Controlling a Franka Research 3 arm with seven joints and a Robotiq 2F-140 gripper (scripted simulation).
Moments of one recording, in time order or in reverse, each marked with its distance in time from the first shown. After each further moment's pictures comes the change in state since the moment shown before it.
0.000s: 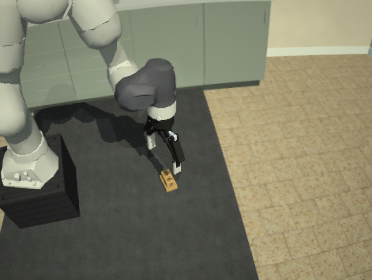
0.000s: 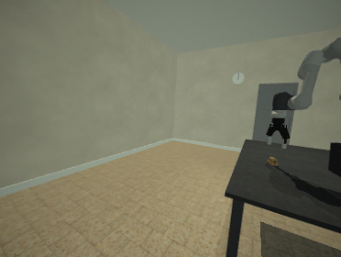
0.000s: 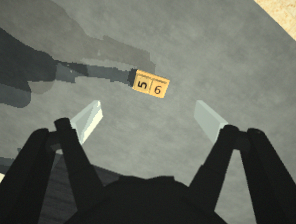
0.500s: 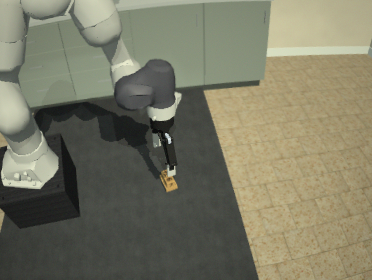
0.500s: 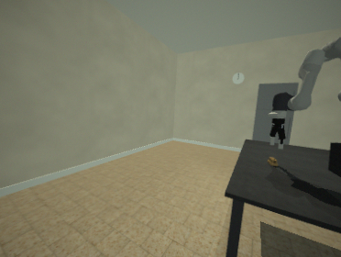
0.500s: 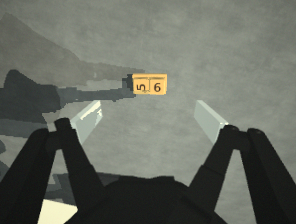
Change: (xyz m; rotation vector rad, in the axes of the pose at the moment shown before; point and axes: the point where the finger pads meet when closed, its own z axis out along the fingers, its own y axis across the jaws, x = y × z) arm 0.000 -0.001 0.004 0.000 0.001 0.297
